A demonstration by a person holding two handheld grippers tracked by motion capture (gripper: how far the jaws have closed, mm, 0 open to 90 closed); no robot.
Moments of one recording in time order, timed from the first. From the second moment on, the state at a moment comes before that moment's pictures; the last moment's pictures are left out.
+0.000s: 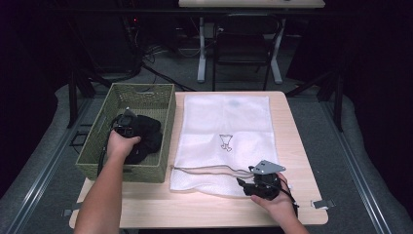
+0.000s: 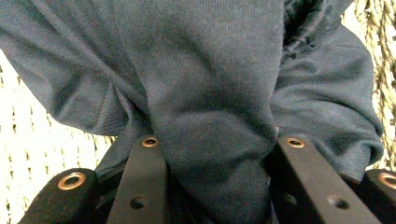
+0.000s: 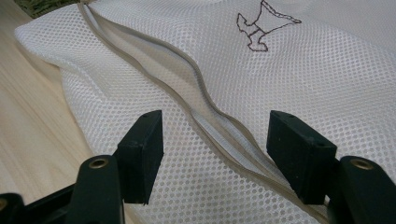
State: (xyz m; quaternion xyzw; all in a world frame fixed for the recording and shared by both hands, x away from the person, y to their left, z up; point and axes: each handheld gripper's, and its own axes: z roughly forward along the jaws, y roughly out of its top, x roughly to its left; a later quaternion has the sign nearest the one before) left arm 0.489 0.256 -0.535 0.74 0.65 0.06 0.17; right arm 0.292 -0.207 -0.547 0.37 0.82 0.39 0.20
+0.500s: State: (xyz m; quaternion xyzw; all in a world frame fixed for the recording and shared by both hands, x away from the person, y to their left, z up) left arm 0.484 0.259 -0.519 0.74 0.64 0.06 0.19; right arm 0.292 -0.207 -0.547 0.37 0.82 0.39 0.20
